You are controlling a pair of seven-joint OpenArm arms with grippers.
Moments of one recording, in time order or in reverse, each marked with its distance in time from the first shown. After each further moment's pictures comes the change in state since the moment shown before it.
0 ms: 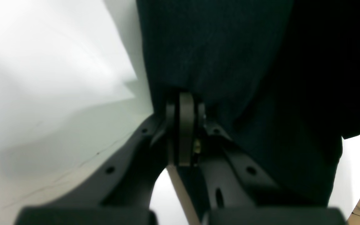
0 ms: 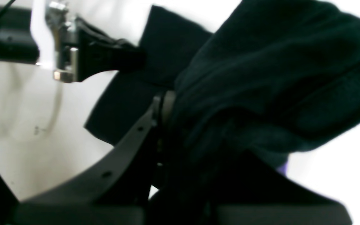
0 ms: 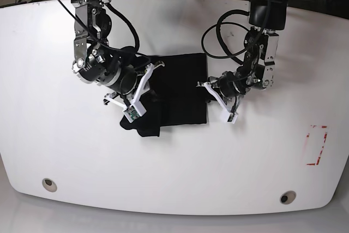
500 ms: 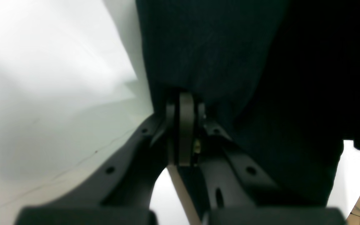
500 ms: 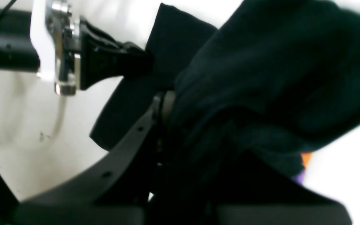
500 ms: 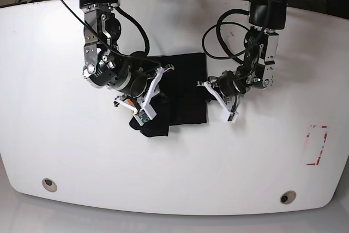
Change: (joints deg) left arm 0.3 0.1 0.0 0.0 -0.3 0.0 -0.2; right arm 2.1 -3.7 -1.1 -5.0 -1.2 0.0 0.1
